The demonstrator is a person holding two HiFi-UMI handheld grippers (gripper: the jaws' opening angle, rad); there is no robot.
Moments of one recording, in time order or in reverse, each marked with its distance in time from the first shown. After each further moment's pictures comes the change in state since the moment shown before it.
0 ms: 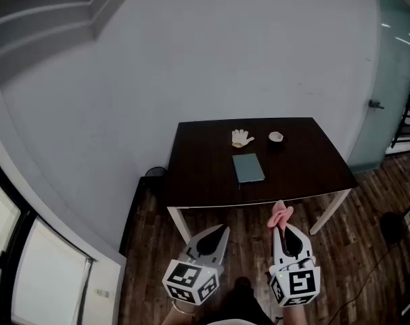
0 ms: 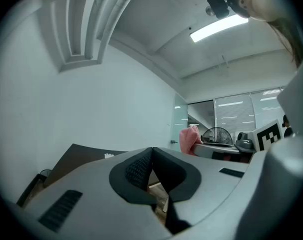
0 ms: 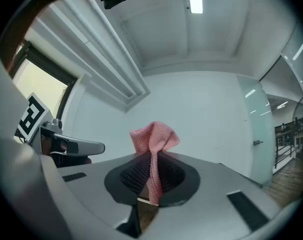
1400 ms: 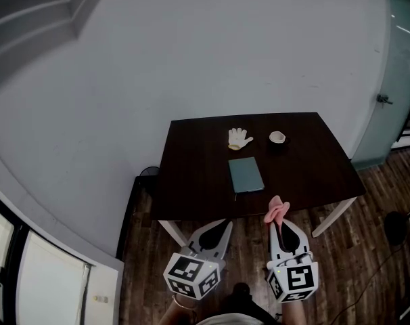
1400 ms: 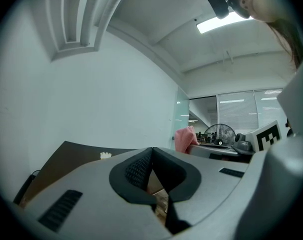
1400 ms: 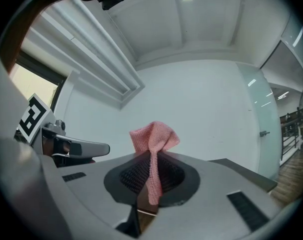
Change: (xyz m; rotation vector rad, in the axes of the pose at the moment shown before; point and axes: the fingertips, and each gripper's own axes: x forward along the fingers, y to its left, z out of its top) left arm 0.157 0.056 -0.002 -0.013 0.058 -0.022; right arm 0.140 -0.082 -0.026 0.063 0.032 0.021
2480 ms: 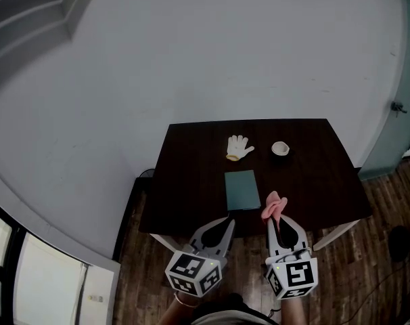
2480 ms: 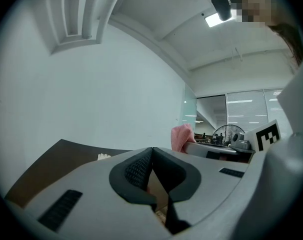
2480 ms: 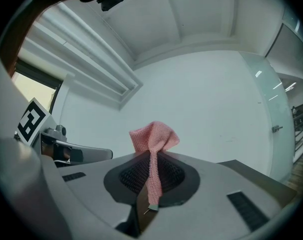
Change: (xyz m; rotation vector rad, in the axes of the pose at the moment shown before) left arm 0.147 0.030 0.003 -0.031 0.003 0.052; right arm 0.115 -0.101 -0.003 0.023 -0.006 0.090
